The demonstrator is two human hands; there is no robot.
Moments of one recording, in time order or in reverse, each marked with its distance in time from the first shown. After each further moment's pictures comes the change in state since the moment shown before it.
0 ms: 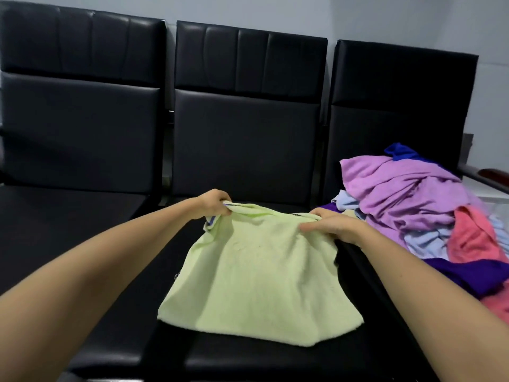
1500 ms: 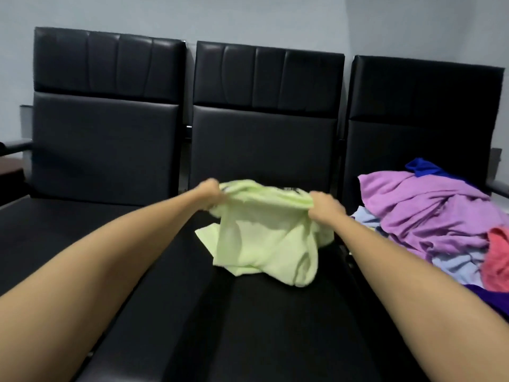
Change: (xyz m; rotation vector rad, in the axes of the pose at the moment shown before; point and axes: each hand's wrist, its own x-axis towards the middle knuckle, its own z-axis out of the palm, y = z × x) left_hand 0.019 -0.002 -0.058 0.134 0.219 -0.206; right_hand 0.045 -0.078 0.018 -0.696 0.427 -0.110
